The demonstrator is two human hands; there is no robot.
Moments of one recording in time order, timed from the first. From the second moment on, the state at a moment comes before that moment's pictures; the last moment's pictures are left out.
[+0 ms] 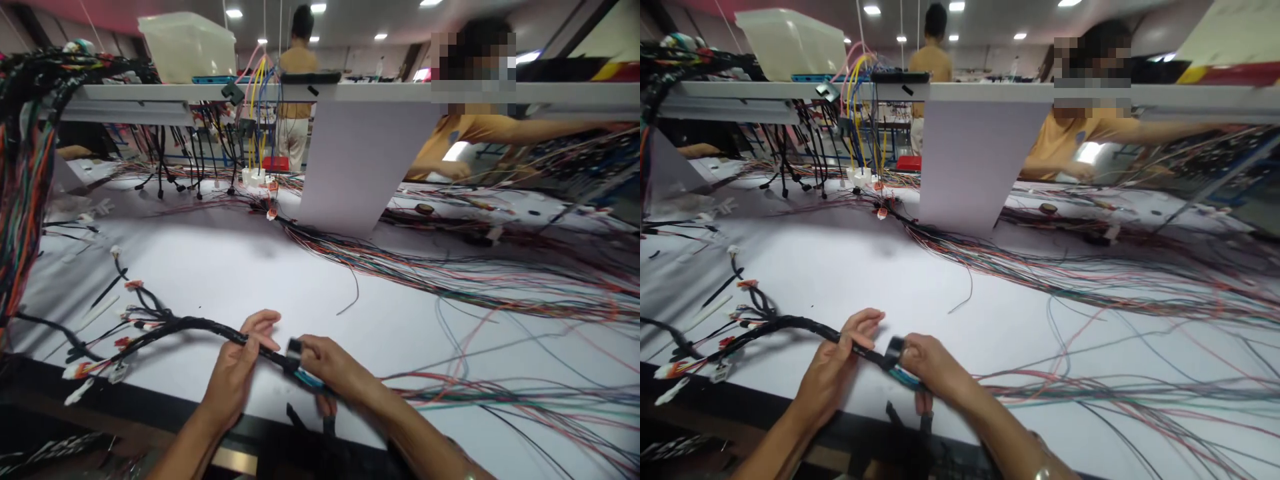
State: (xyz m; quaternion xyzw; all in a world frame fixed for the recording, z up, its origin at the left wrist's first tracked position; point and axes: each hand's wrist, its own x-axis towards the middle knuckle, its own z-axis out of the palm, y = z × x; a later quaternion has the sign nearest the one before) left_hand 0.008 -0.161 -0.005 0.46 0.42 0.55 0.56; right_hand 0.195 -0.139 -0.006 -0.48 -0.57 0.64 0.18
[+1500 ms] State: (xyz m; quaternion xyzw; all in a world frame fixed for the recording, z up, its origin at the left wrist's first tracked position) left_hand 0.027 -0.159 0.000 0.58 0.42 0.44 0.54; right_hand 0.224 -0.152 -0.001 -0.52 -0.63 0.54 0.21
